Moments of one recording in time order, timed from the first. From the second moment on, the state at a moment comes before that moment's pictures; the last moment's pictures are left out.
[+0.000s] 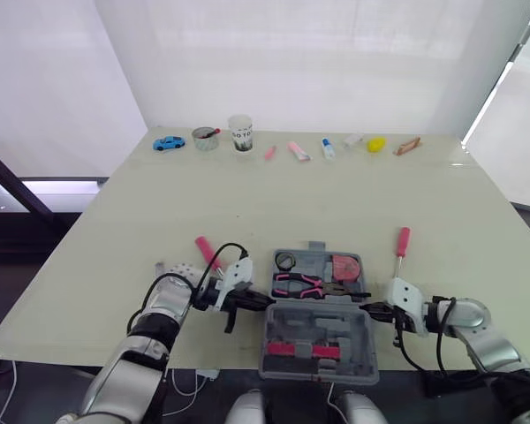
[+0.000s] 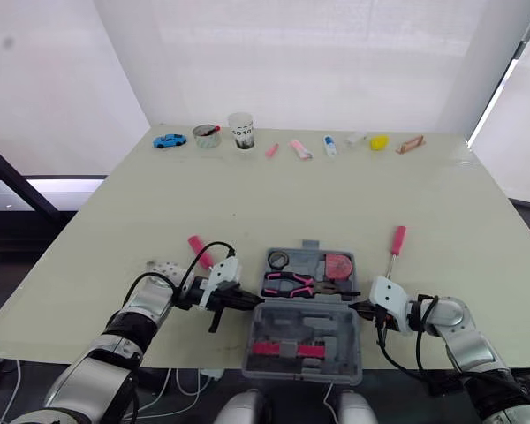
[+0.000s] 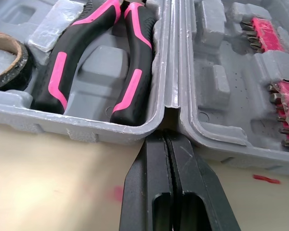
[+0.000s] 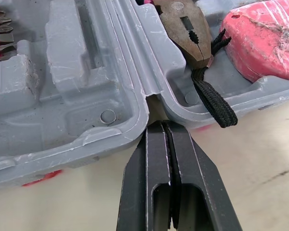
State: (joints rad) left arm -0.59 0.47 -0.21 0.82 -0.03 -0.20 -1.44; right arm -0.19 -0.58 0.18 0.25 0.07 -0.04 1.03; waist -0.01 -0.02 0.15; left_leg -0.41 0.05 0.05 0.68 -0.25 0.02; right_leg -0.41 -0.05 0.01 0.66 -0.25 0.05
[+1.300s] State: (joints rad) left arm -0.58 0.48 -0.19 0.69 0.00 -0.01 -1.34; right arm -0.24 -0.49 0.18 0.29 0.02 -0.04 0.93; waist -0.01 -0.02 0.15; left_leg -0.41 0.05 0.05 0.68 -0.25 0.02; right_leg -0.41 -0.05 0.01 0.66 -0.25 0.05
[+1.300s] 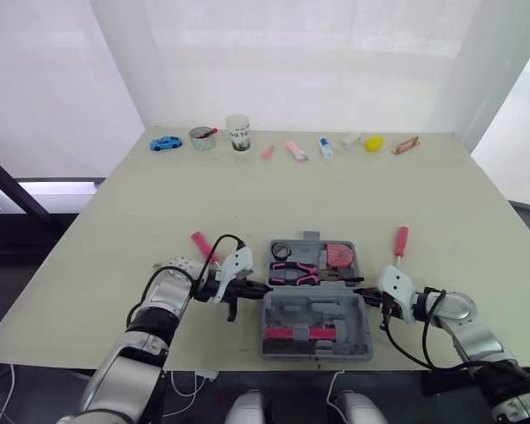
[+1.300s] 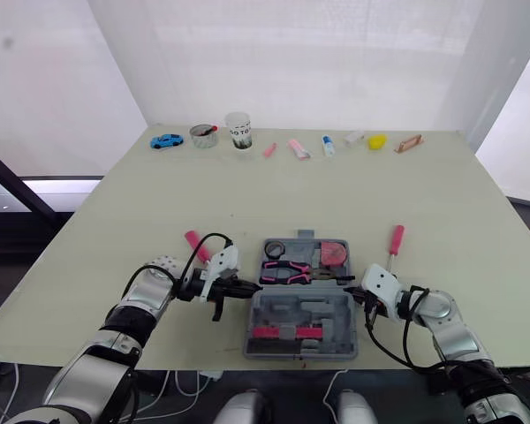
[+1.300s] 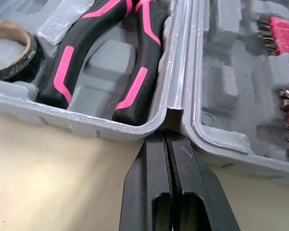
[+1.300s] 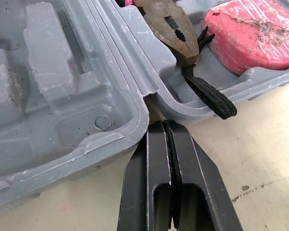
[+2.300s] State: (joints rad) left arm -0.51 0.45 -0.17 0.48 0.00 0.23 -1.19; right arm -0.26 -0.46 0.16 0.31 0.00 -0.03 0.87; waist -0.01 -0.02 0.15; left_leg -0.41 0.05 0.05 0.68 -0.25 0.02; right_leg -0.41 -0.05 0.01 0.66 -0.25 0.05
